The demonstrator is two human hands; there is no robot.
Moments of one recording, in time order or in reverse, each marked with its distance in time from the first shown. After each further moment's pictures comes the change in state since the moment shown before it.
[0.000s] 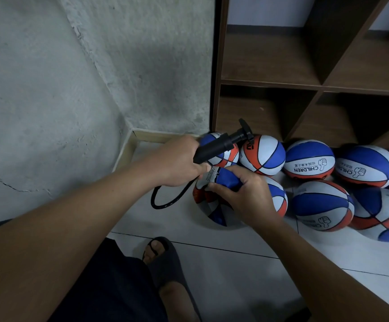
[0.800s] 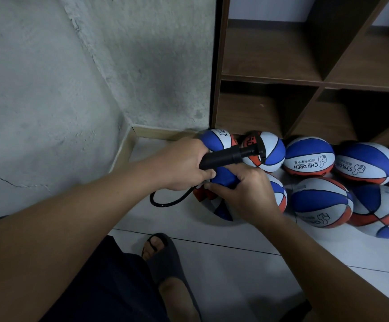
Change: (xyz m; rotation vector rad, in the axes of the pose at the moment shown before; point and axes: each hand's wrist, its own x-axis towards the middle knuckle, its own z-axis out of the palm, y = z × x) left_hand -0.007 0.010 0.007 0.083 -0.075 0.058; right_hand 0.000 -0.022 -0.008 -0.137 0.031 -0.153
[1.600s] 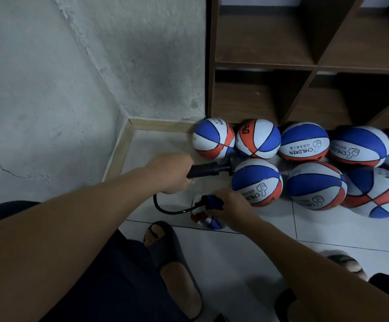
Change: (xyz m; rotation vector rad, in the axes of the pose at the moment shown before) left_hand 0.005 -0.042 0.057 0.413 -0.131 -0.160; right_hand -0.068 0.071 0.071 -0.116 -0.500 0.261
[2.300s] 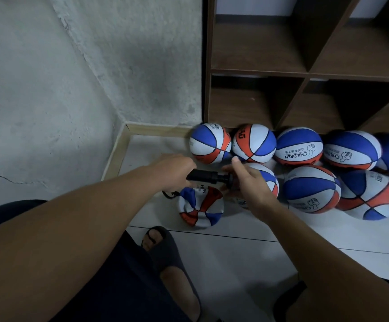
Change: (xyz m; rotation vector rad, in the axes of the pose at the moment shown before) left_hand 0.026 -0.008 0.005 0.073 0.013 0.136; right_hand -0.003 -0.037 -0.087 0.983 0.217 0.364
